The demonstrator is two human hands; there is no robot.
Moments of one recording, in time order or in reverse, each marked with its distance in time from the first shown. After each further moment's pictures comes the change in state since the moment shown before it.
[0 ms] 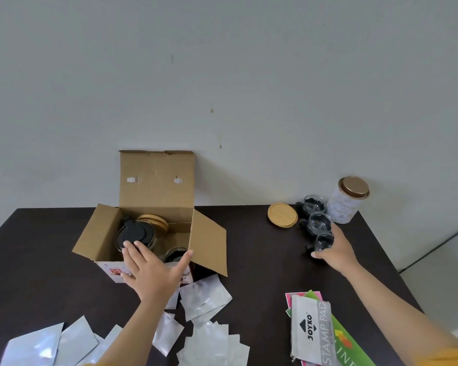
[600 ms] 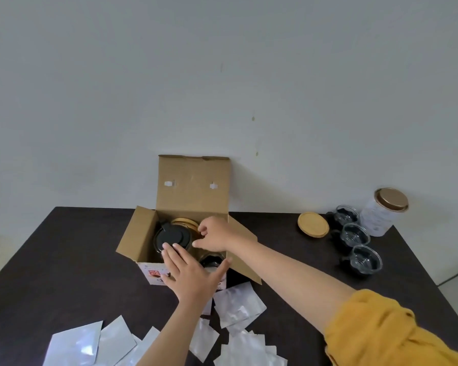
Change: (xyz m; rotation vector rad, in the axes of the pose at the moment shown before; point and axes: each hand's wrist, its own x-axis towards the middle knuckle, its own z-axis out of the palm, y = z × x) left_hand 0.005 0.002 -0.014 0.044 -0.150 -0.024; right_hand -0.094 -0.268 0.205 -0.310 -0.598 -0.530
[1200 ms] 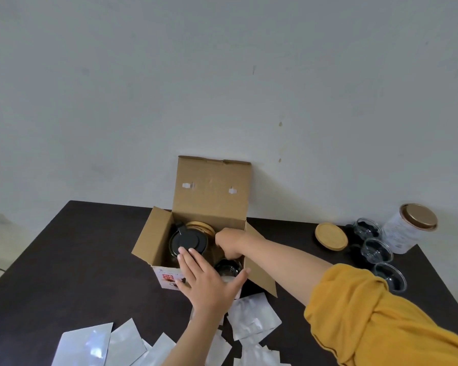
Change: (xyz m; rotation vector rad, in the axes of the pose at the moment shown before) left_hand 0.007 -0.006 0.012 -0.051 0.085 0.041; right_hand 0.053 0.009 0.013 -0.717 -0.272 -0.120
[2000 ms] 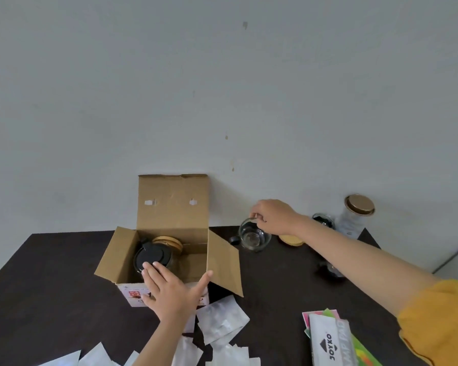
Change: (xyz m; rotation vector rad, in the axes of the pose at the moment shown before) left_hand -0.010 0.008 -0.018 0.030 -0.068 -0.071; right_hand -0.157 0.137 -0.023 0.205 0.493 0.148
